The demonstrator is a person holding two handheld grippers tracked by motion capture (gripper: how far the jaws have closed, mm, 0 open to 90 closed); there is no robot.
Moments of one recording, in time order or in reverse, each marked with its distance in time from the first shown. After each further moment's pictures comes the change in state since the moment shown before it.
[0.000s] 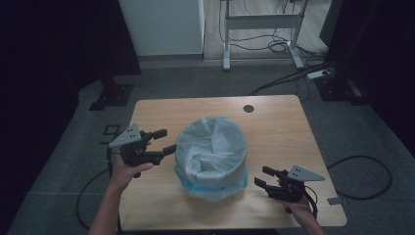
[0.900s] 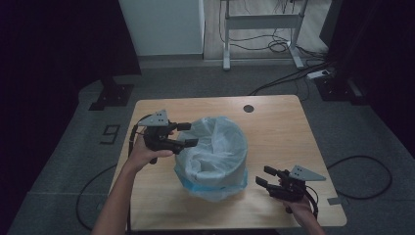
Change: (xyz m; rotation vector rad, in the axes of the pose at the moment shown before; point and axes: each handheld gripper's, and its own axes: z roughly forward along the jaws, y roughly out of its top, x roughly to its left) left arm 0.006 0.036 0.057 0.125 -0.158 0.036; right arm -0.004 -0.003 -0.001 -0.007 -0.011 0.019
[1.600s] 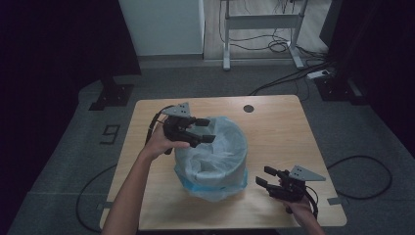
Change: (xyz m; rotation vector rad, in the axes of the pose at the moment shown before) left arm 0.009 0.028 0.046 0.078 -0.106 0.047; right arm 0.000 0.000 0.000 0.006 -0.010 -0.002
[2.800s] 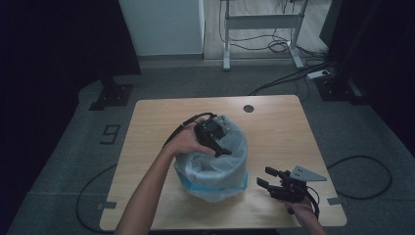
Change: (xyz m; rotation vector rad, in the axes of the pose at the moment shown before) left arm -0.005 0.013 0.093 0.511 0.015 0.091; right arm 0.000 0.000 -0.003 0.013 0.001 -0.006
